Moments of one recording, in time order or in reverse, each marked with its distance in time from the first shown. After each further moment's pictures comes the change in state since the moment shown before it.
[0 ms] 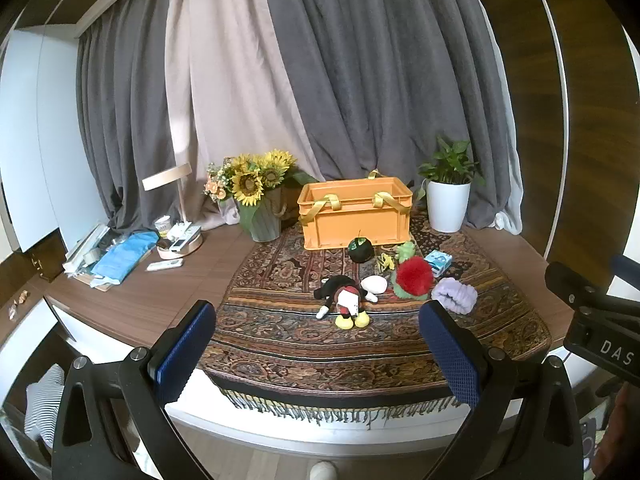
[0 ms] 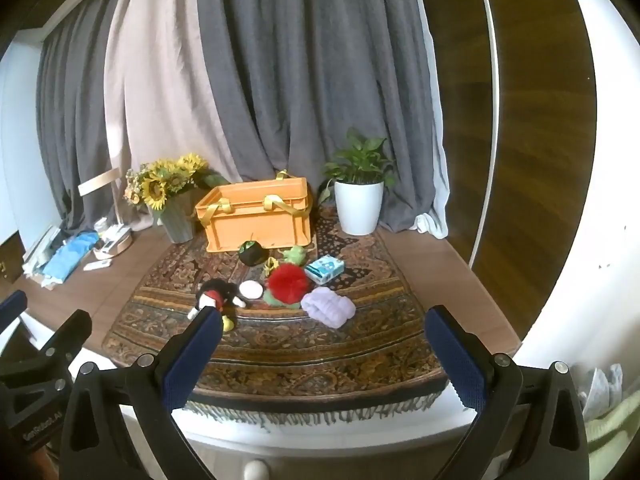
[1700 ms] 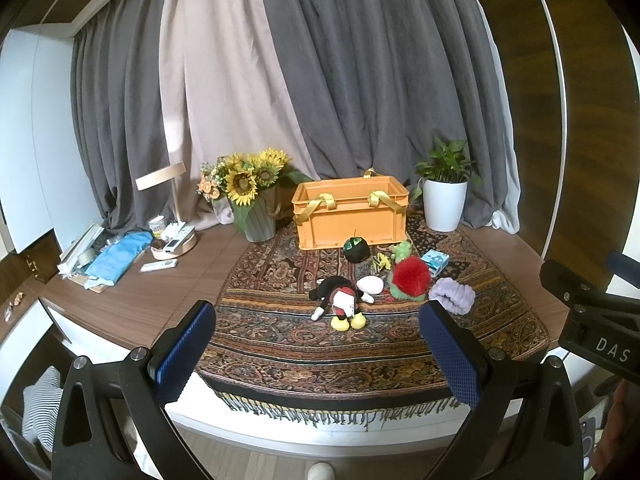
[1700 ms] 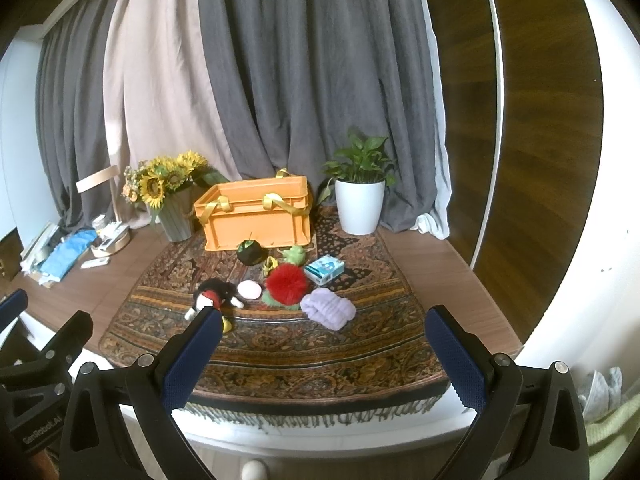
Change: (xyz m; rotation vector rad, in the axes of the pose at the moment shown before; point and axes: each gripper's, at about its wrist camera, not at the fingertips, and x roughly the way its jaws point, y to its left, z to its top) left arm 0.000 -0.006 -0.002 -0.002 -0.006 -0.006; right arm 0.008 0.000 0.001 -0.003 0.005 -0.002
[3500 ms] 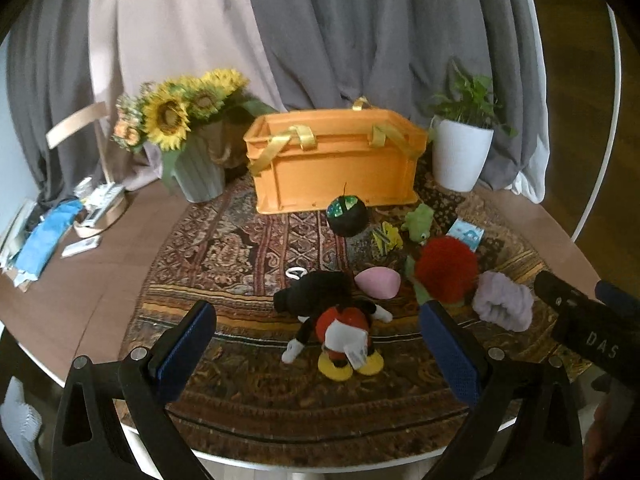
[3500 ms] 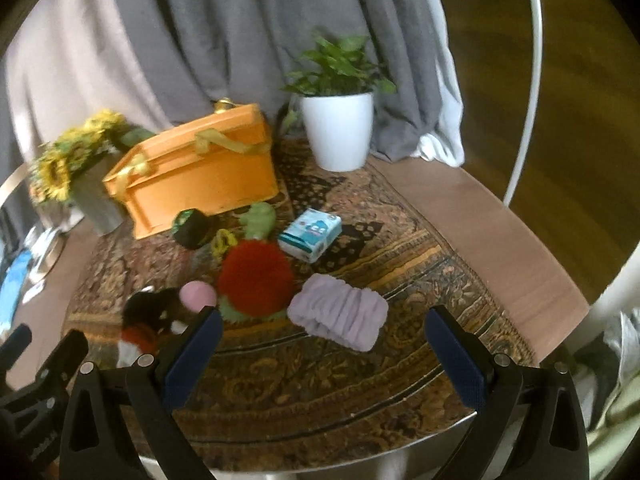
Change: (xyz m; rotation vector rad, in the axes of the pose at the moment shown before) left arm 0.234 0.007 0.007 0.013 0.228 -0.150; right arm 0.221 0.020 -0.001 0.183 0.250 -0.143
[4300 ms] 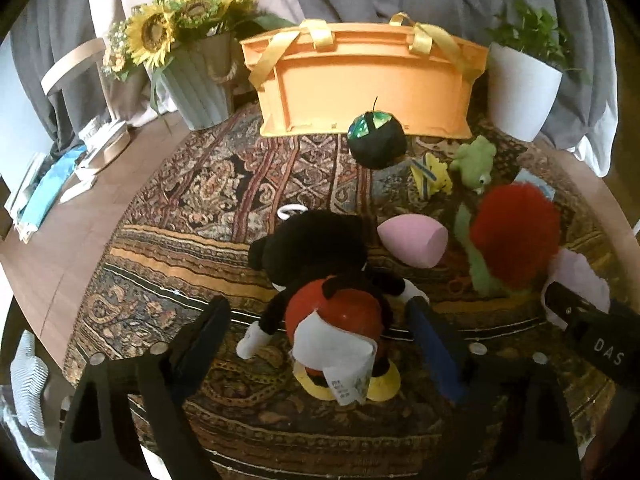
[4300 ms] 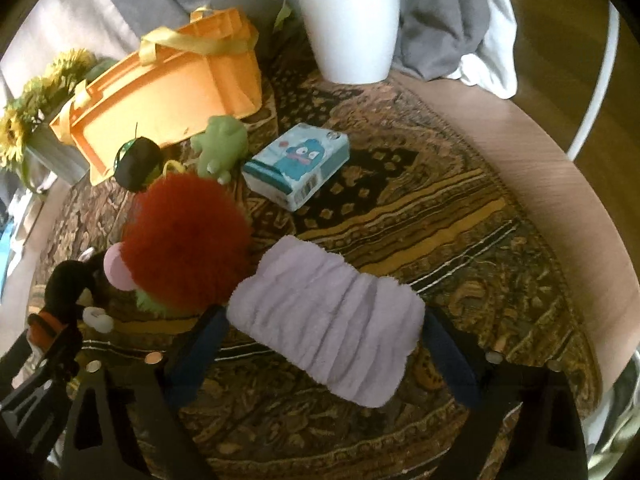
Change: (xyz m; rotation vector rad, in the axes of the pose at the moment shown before) left arm 0.106 -0.026 -0.019 -0.078 0.218 0.141; right arm 0.133 -0.021 -0.009 -0.063 0.250 0.079
